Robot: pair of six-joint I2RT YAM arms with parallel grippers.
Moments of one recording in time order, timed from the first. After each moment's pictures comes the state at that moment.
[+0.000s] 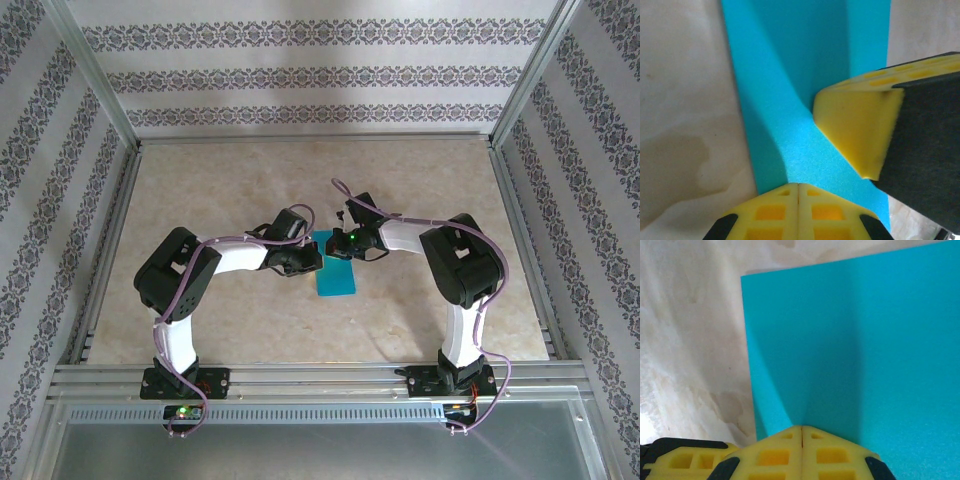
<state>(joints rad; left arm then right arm) -0.58 1.87 0.99 -0.08 0.43 -0.79 0.48 1.94 1.07 -0.20 -0.51 0.63</state>
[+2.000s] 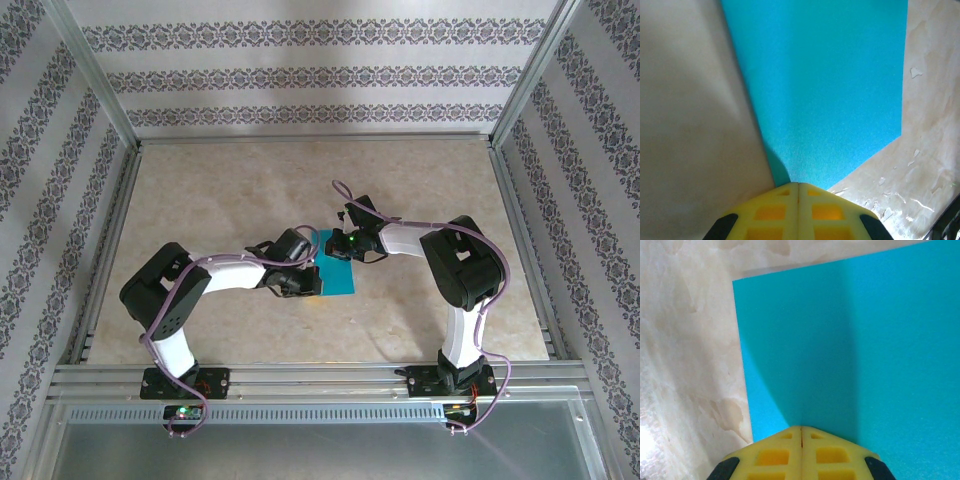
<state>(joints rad) -0.70 1.75 0.86 -0.17 0.42 -0.73 0.49 1.92 1.03 -0.14 -0.46 0.69</state>
